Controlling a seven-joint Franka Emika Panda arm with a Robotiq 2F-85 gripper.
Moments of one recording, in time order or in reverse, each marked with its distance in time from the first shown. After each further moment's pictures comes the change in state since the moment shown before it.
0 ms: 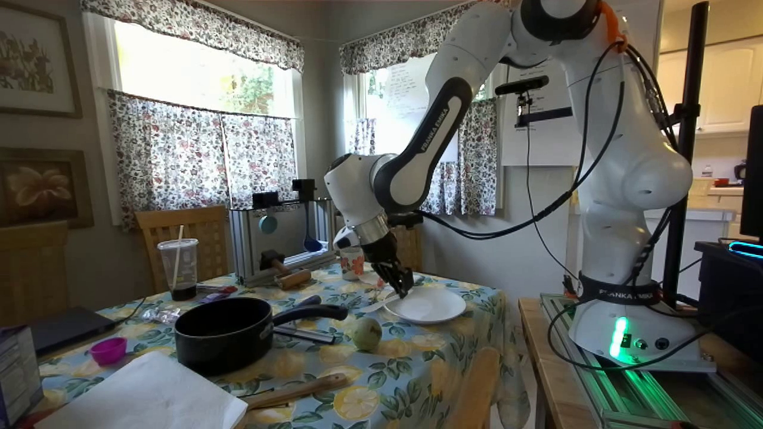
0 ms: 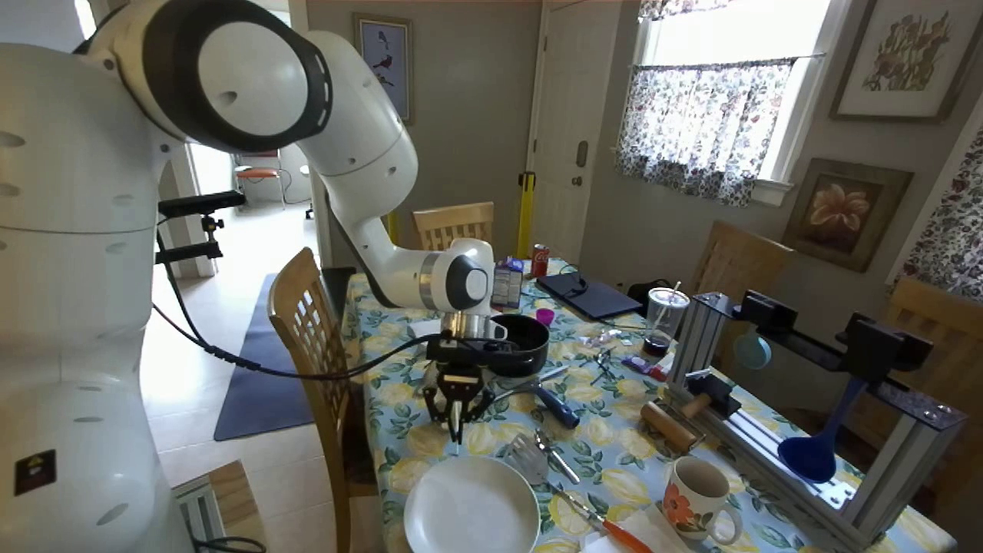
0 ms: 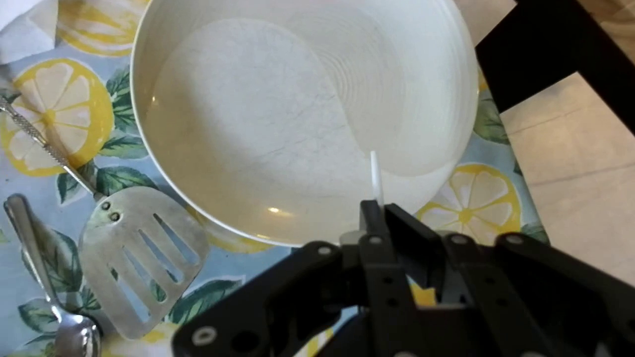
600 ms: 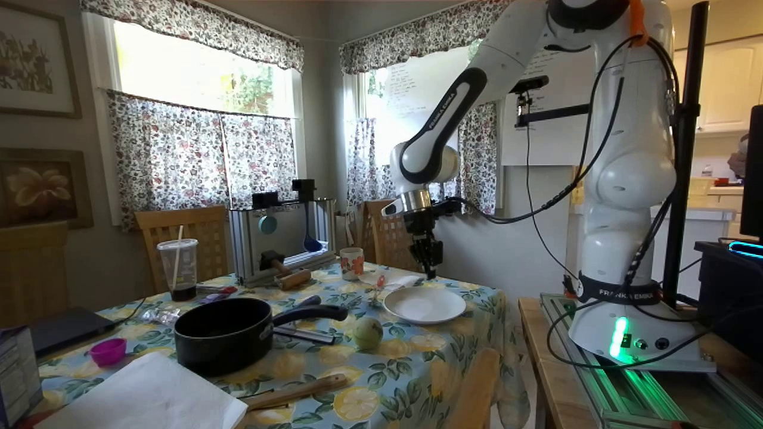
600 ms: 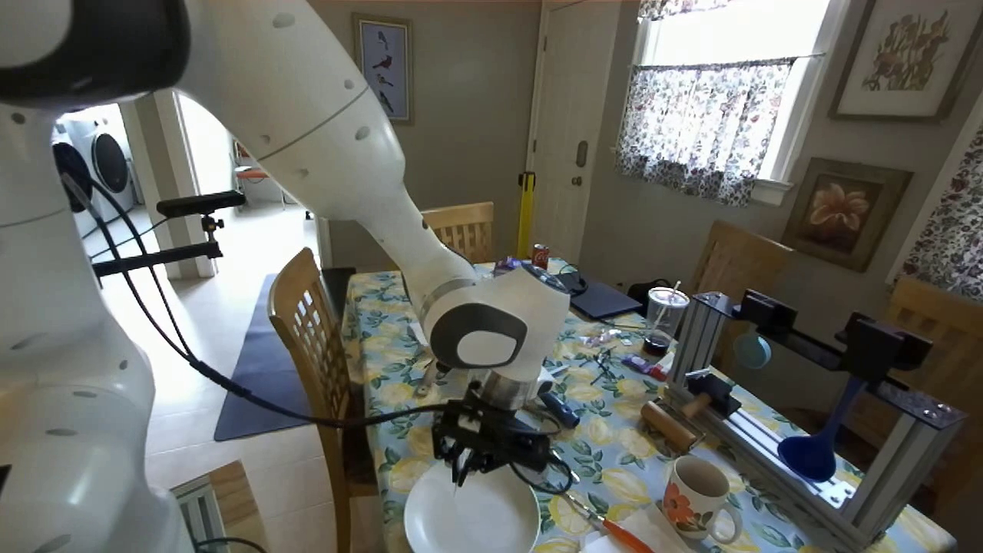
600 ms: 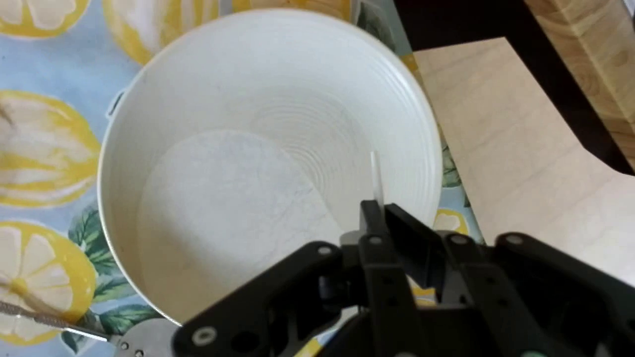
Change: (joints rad) arm -0.235 -0.248 -0.168 -0.254 0.483 0.129 -0.582
